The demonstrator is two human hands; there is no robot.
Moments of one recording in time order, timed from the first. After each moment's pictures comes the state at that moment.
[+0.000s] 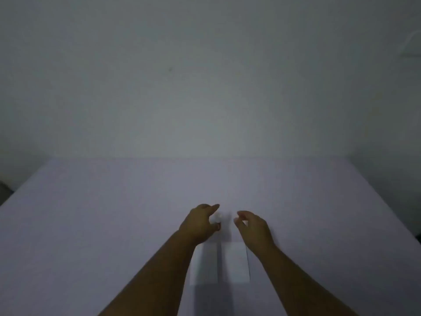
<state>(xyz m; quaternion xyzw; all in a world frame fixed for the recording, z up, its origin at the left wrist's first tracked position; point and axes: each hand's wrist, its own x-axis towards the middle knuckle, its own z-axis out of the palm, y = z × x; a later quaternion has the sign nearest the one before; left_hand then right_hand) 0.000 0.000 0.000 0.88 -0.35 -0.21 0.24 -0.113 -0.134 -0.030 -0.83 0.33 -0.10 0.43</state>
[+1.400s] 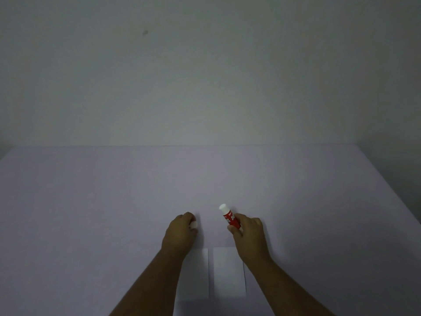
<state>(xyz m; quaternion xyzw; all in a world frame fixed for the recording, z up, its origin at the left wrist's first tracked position) 0.032 -0.007 -0.085 0.92 -0.22 -0.18 0.25 -0.092 -0.148 -0.081 -0.85 0.34 -0.13 0.39</state>
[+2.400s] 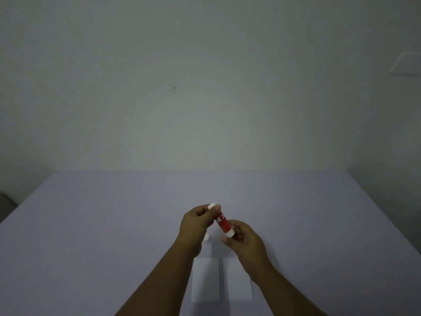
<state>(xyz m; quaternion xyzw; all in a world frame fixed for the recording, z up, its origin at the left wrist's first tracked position) -0.011 0.002 0.045 0.66 -0.08 -0.27 0.70 -0.119 -0.100 0.007 -0.72 0.27 -0.15 0.63</state>
